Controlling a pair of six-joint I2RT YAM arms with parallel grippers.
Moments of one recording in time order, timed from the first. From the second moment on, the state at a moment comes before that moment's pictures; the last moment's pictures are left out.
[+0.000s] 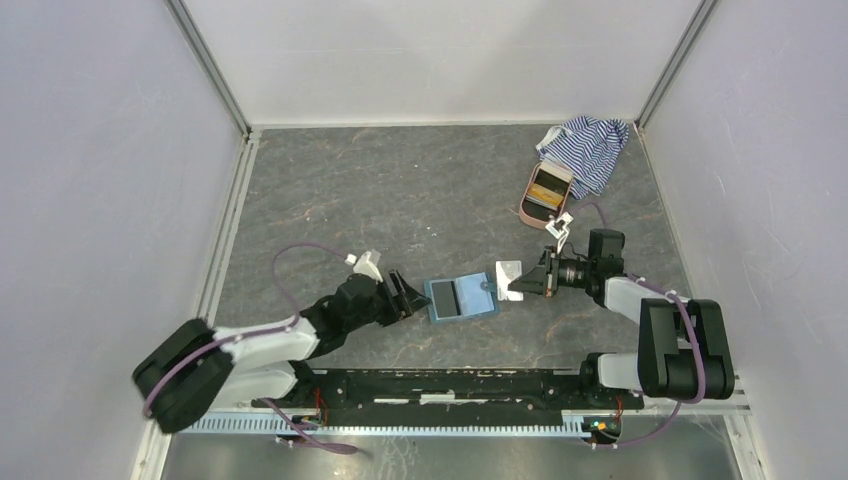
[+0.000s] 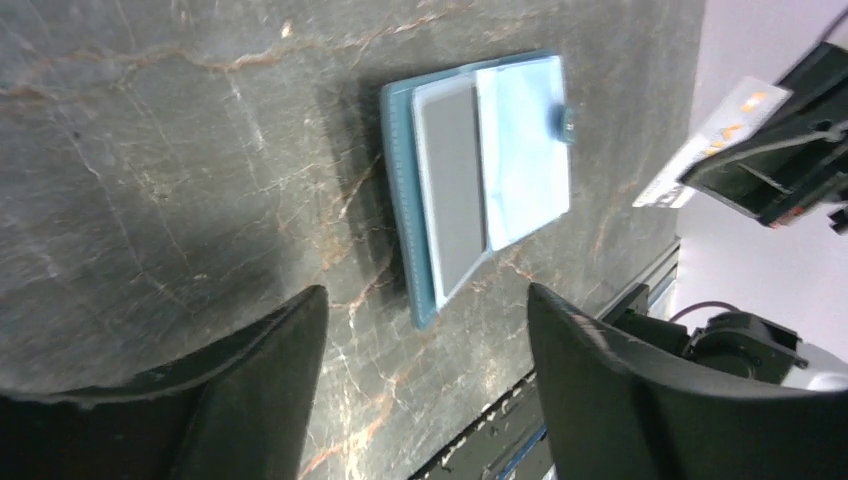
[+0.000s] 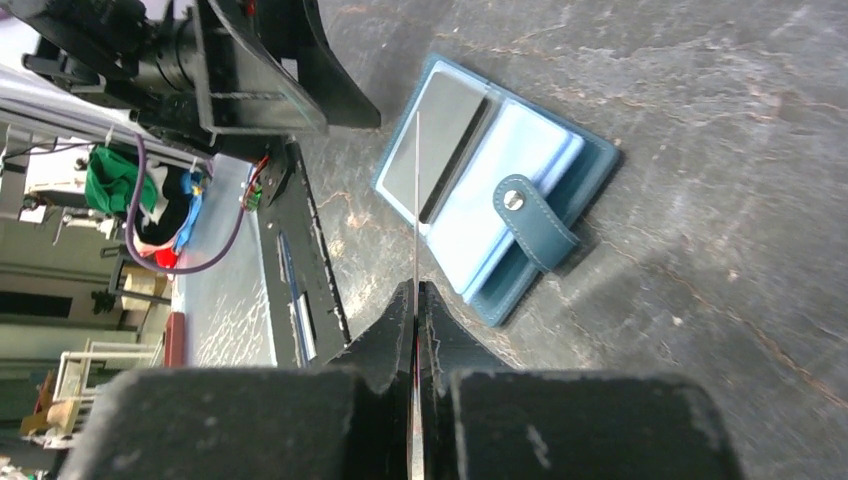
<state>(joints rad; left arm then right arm) -0.83 1.20 0.22 0.43 0.01 -1.10 -0.05 1.33 0.38 0.13 -1.25 0.09</state>
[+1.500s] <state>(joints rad) -0.99 1.76 0.35 1.46 0.13 -1.19 0.15 1.40 0.66 -0.31 -1.47 -0.27</state>
